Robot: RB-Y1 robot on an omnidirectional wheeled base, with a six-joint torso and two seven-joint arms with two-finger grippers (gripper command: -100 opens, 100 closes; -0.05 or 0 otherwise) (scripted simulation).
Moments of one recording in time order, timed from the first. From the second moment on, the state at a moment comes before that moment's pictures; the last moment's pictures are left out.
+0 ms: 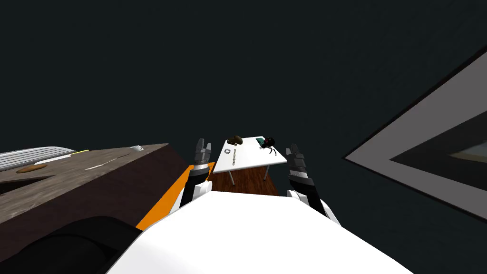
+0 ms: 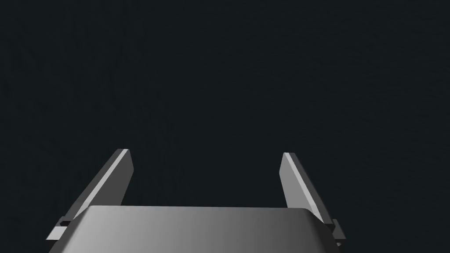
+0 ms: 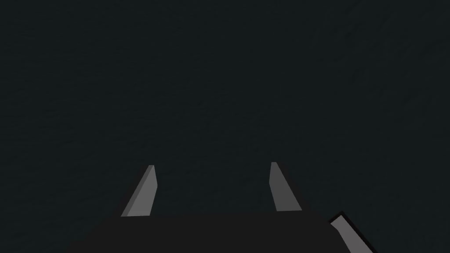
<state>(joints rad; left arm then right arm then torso) 0.49 0.02 0.06 -2.33 -0.02 -0.43 -0.08 0.53 0.02 -0.03 -2.22 0.07 -0.44 0.05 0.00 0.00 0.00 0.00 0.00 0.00</state>
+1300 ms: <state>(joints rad) 0.67 0.32 0.10 -2.32 0.02 -0.29 0.08 0.53 0.02 -0.03 -2.22 0.07 -0.44 0.05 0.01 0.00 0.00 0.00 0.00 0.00</state>
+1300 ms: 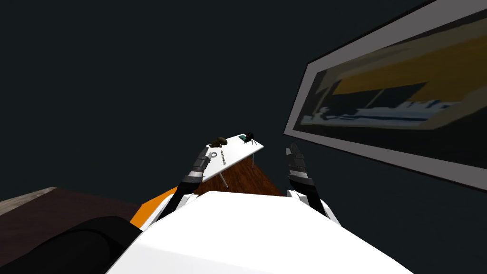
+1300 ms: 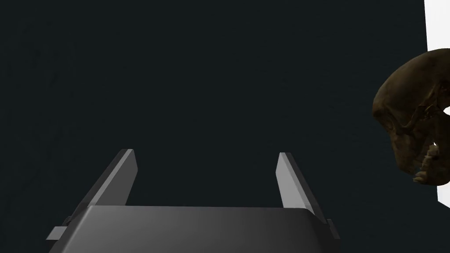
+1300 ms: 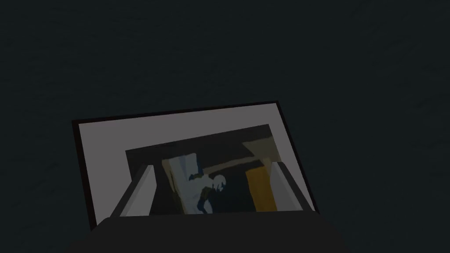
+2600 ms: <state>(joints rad) 0.92 0.64 0.09 -2.20 0.12 -0.08 0.27 0.53 0.02 -0.03 -2.22 0.07 -0.44 0.05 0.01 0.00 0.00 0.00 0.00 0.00</state>
